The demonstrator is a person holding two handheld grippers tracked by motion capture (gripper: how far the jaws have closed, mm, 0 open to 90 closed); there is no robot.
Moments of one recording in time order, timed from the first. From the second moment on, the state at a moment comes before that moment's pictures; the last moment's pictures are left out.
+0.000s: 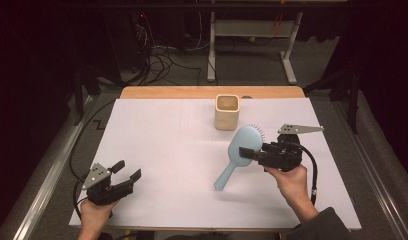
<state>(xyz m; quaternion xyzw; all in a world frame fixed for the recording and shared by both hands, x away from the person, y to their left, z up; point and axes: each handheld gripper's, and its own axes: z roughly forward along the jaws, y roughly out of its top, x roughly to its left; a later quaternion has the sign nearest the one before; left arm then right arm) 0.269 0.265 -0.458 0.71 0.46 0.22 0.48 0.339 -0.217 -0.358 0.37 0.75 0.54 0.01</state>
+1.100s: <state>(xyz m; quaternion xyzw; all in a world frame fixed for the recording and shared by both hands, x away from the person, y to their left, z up) 0.269 0.269 -0.464 0.70 0.48 0.22 0.48 0.365 -0.244 -0.343 0.41 0.74 0.53 0.05</state>
